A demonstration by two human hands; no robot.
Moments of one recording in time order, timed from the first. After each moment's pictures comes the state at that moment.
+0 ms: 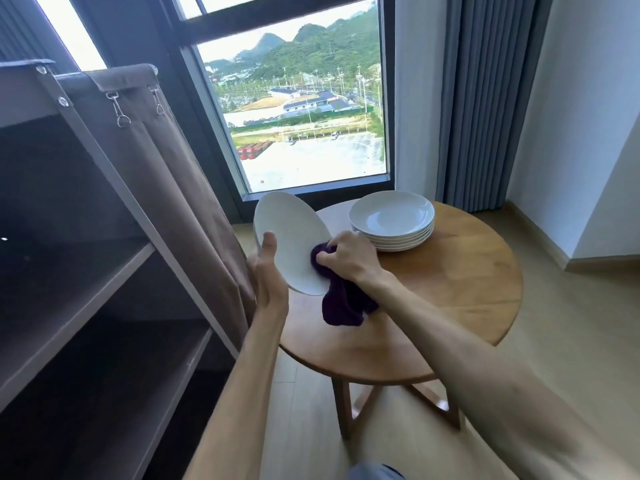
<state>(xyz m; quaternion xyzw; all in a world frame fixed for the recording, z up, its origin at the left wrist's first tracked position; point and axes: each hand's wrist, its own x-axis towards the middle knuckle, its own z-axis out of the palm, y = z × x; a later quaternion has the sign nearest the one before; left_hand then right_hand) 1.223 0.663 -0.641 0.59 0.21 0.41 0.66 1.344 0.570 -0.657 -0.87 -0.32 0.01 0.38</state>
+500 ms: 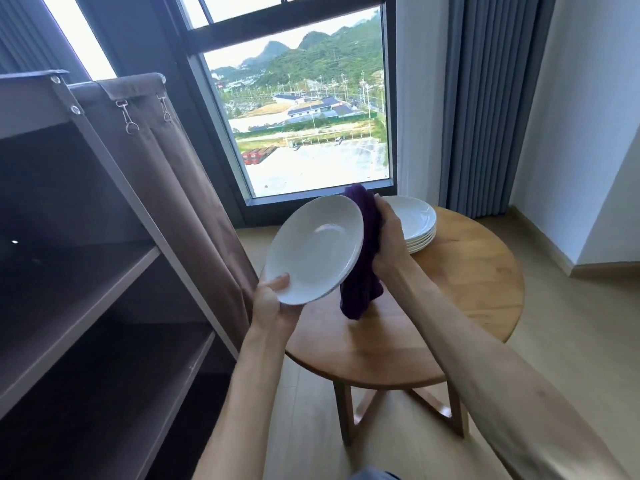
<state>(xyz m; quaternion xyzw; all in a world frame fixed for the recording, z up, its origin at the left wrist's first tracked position) 1.201 0.665 -0.657 0.36 0.23 0.25 0.87 1.364 0.547 -0.636 -0.30 -0.14 0.30 0.89</state>
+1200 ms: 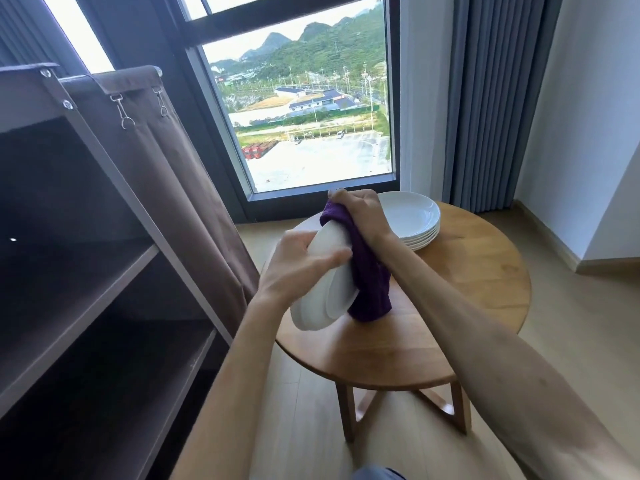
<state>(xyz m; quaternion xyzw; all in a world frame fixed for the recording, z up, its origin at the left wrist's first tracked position) 1.219 0.650 -0.602 0.86 0.13 0.19 0.45 1.365 0.565 -0.605 -0.59 -0.27 0.13 0.75</state>
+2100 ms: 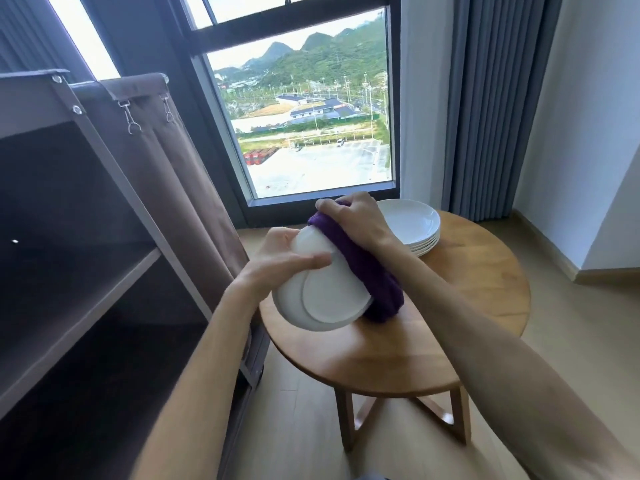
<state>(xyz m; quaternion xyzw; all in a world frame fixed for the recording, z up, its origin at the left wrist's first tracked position) 1.216 0.688 -0.585 0.85 0.08 0.13 0.50 1.354 0.558 -0.584 -0.73 -0.33 0.06 0.60</state>
